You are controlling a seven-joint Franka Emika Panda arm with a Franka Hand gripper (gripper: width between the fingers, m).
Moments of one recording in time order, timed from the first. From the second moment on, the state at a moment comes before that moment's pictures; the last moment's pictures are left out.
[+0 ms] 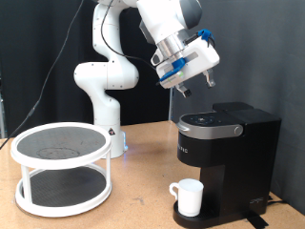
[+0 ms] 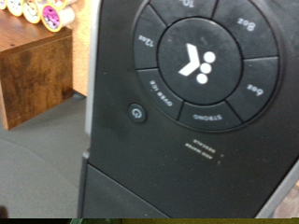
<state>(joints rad) -0.24 -0.42 0.39 -2.45 0.79 2.41 1.70</state>
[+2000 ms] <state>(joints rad) -0.37 -0.23 0.54 -2.07 0.18 2.07 2.21</state>
